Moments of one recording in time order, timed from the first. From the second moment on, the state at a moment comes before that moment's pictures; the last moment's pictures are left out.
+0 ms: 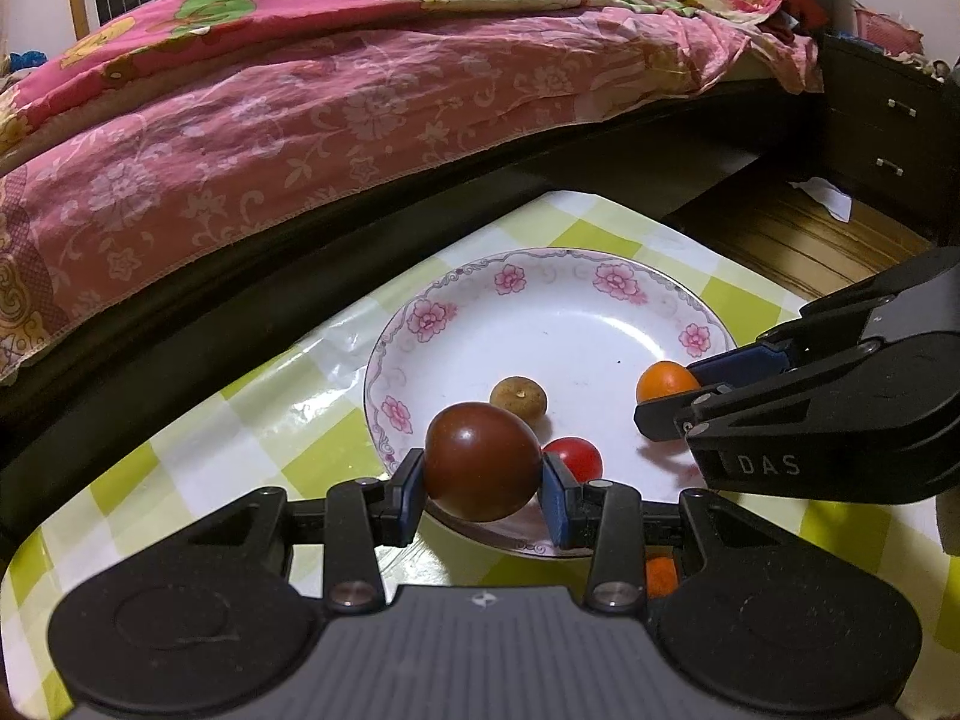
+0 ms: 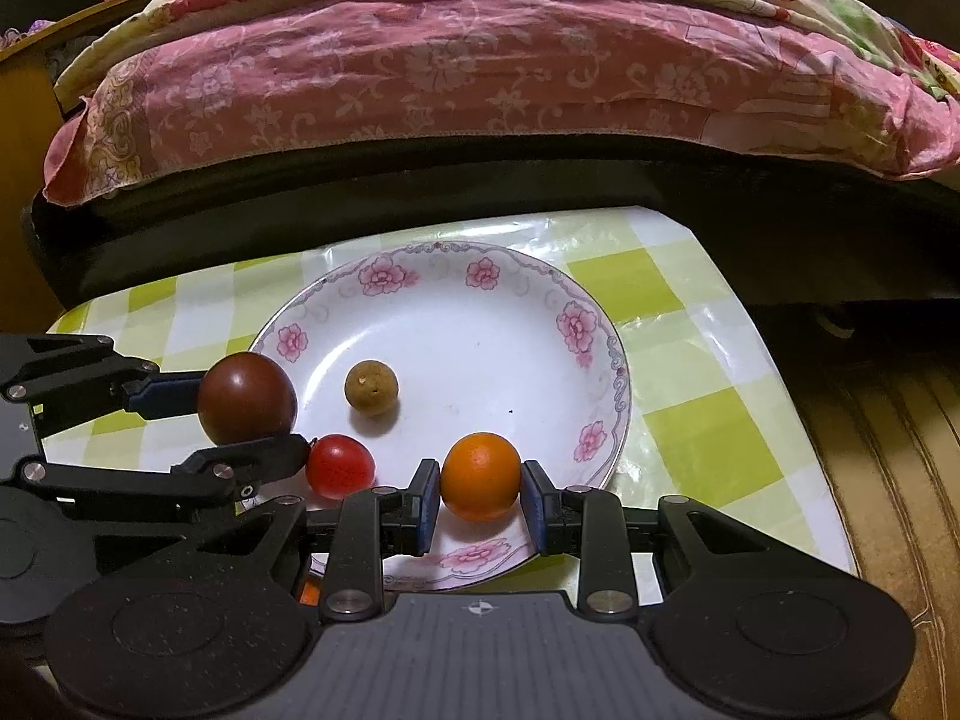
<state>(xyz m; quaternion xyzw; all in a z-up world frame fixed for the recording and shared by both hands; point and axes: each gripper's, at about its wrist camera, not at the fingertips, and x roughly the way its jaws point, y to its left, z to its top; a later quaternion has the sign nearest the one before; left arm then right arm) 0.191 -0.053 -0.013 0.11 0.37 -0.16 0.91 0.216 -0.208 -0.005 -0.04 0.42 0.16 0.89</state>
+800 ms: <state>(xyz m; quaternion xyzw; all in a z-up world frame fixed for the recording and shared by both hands) 0.193 -0.054 -0.011 0.11 0.37 -0.16 0.91 0.218 -0.210 -0.001 -0.04 0.42 0.15 0.90</state>
